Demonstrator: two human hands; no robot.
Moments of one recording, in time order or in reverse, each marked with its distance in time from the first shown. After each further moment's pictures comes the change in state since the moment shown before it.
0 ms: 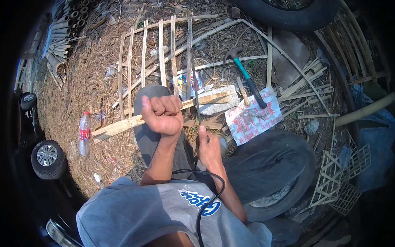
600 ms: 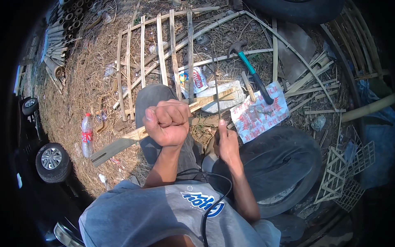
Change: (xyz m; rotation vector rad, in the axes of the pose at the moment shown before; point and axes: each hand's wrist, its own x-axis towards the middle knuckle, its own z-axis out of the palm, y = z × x) left_hand -0.004 0.003 -0.001 0.008 -0.199 -0.058; right_hand 0.026 -0.013 -0.034 0.195 -0.119 0.322
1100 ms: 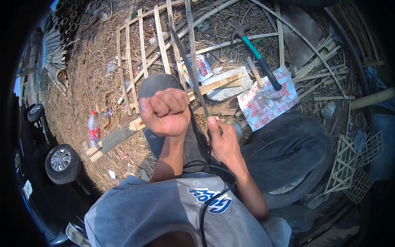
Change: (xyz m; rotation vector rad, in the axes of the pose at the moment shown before) left_hand 0.005 0.000 -0.007 -0.054 -0.003 0.034; right_hand -0.030 -0.009 0.023 -0.218 -0.048 -0.241
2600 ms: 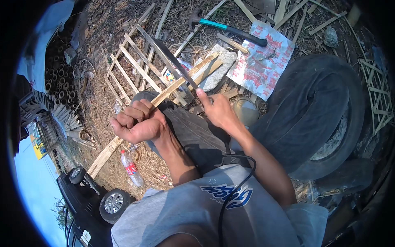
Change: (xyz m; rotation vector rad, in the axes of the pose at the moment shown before) left_hand 0.007 0.003 0.012 0.241 0.066 -0.051; right_hand 0.041 0.037 0.000 0.016 0.164 0.136
